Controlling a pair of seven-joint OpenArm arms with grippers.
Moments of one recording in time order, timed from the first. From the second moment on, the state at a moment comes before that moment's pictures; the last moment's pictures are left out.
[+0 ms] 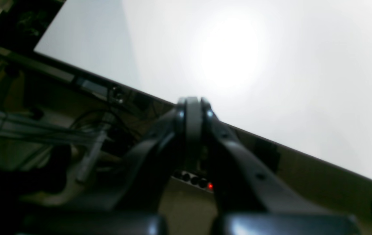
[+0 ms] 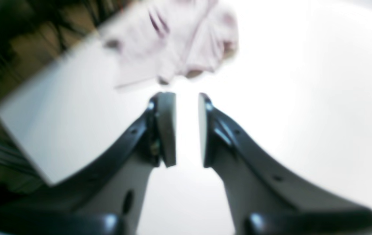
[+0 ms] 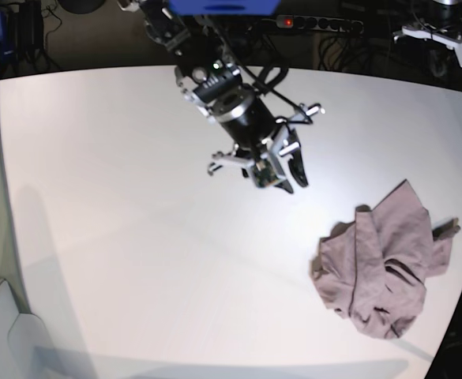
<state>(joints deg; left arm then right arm) 57.8 -9.7 -26.7 116.6 -29.1 0.1 10.7 -7.9 -4.7 -35.0 102.7 -0.1 0.0 -23.8</state>
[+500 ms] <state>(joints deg) 58.5 -8.9 -26.7 116.6 -29.1 0.0 10.7 27.1 -8.5 -35.5 57.2 24.2 0.1 -11.0</state>
